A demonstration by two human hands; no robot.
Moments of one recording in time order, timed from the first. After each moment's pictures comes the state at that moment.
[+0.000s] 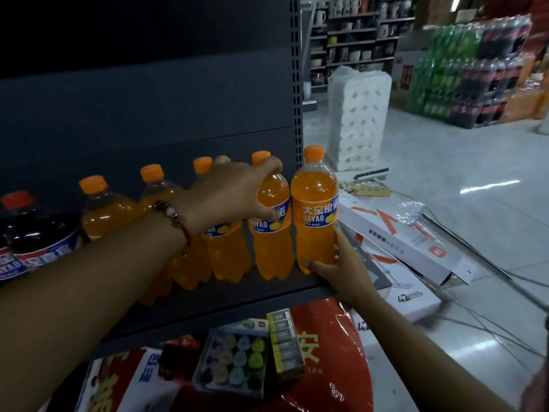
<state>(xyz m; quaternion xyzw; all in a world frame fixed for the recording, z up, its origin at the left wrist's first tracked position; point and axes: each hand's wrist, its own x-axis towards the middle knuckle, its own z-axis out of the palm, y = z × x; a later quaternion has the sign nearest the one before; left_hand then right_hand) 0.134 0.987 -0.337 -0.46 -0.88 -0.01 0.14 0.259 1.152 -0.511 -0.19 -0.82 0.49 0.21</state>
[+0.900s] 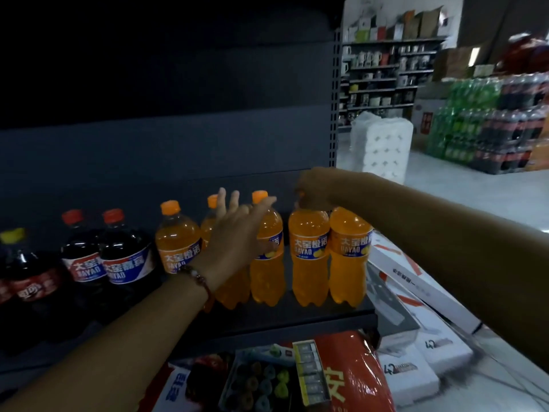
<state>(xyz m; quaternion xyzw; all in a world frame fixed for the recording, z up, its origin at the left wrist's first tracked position) 0.125 0.913 -0.368 -0.36 -0.90 -0.09 0.24 0.188 1.081 -0.272 -0.02 -1.00 -0.07 0.01</state>
